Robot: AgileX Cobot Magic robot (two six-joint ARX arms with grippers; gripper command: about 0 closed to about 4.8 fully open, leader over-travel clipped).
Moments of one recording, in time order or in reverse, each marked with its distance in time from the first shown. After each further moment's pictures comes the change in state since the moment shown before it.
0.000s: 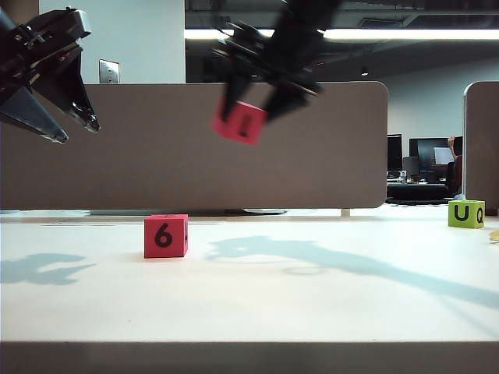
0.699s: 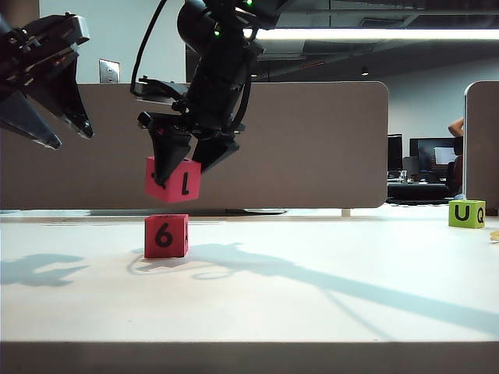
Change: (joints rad) left arm 0.001 -0.001 0.003 -0.049 -0.018 0.023; right arm 0.159 0.243 0.152 -0.046 0.098 -0.284
